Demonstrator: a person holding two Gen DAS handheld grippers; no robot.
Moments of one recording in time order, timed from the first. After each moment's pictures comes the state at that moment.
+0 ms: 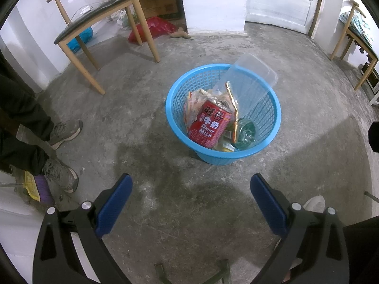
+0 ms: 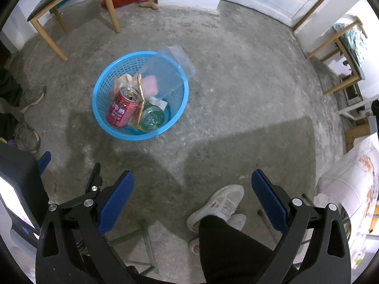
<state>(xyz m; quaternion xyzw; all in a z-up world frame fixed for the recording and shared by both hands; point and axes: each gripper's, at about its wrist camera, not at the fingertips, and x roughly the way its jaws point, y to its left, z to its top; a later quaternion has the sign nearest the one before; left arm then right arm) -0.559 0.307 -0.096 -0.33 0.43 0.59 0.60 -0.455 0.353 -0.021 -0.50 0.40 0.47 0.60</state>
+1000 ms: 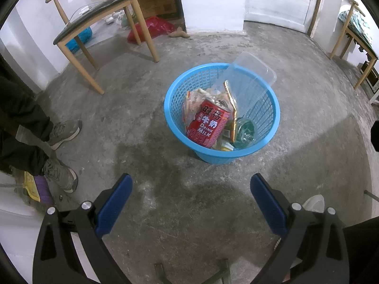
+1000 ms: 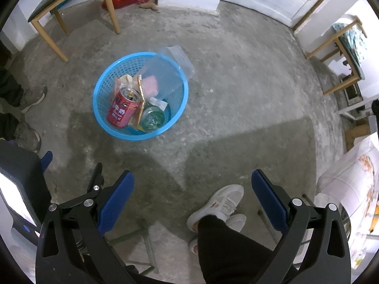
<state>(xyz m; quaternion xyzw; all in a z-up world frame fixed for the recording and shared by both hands) -0.560 0.304 -0.096 -0.33 0.43 0.59 0.60 -0.451 0.349 -0.018 -0.50 0.40 0.47 0.60</state>
